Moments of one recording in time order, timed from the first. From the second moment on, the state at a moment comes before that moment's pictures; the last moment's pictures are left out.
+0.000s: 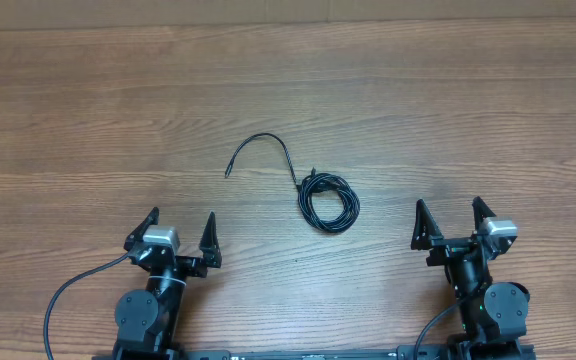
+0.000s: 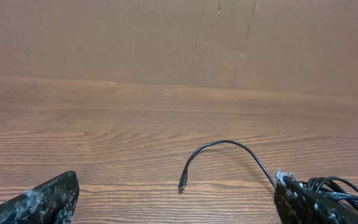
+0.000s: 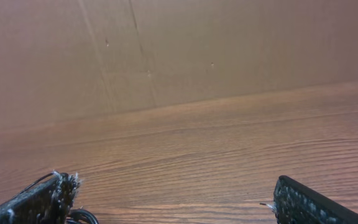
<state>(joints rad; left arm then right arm) -0.12 0.01 0.01 -0.08 0.02 -0.13 0.11 0.01 0.02 -0.03 0.01 0.20</state>
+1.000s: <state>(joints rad) -0.12 0.01 0.01 -0.08 0.02 -0.14 0.11 0.01 0.02 -0.03 0.01 0.20</state>
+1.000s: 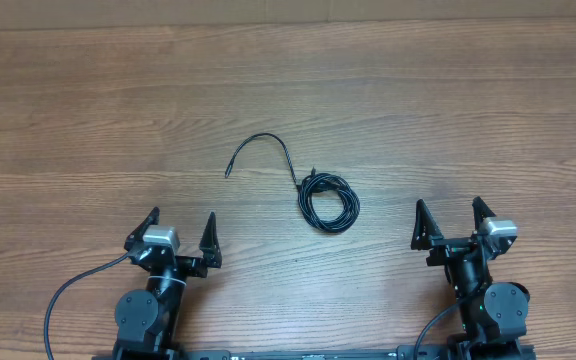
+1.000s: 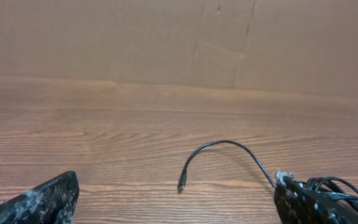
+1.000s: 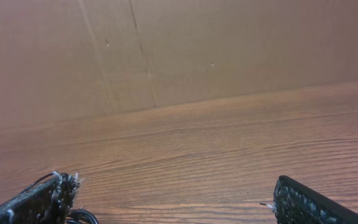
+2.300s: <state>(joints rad) -0.12 0.88 0.96 -0.84 0.09 -0.24 0.11 0.63 0.68 -0.64 -0.08 0.28</state>
